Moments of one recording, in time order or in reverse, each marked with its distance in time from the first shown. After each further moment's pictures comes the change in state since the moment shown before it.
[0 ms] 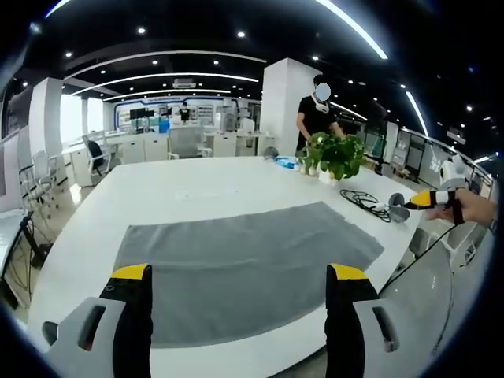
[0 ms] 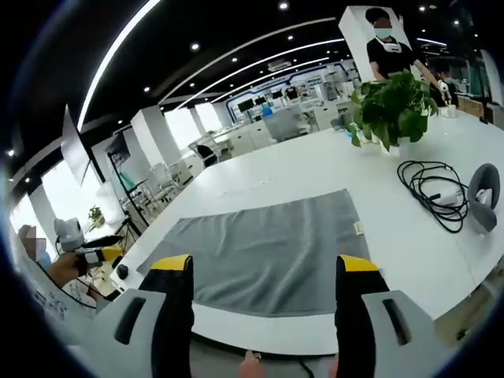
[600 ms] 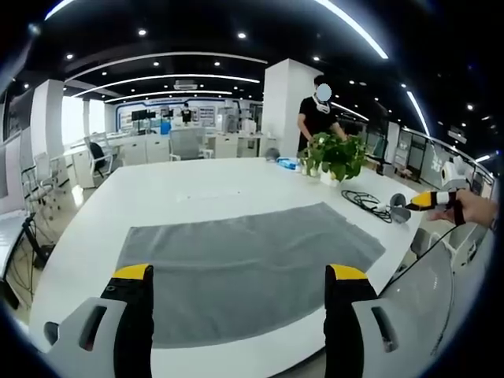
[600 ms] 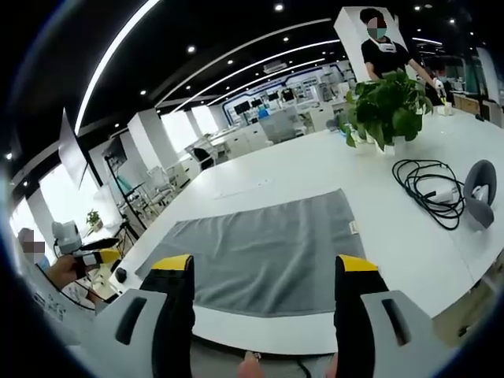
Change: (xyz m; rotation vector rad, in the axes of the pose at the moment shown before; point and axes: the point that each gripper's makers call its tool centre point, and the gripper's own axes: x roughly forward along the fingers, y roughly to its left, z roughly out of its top) left arm -0.001 0.000 0.001 0.002 -0.010 0.006; right arm -0.005 -0.007 0.001 0.018 -0.020 -0.017
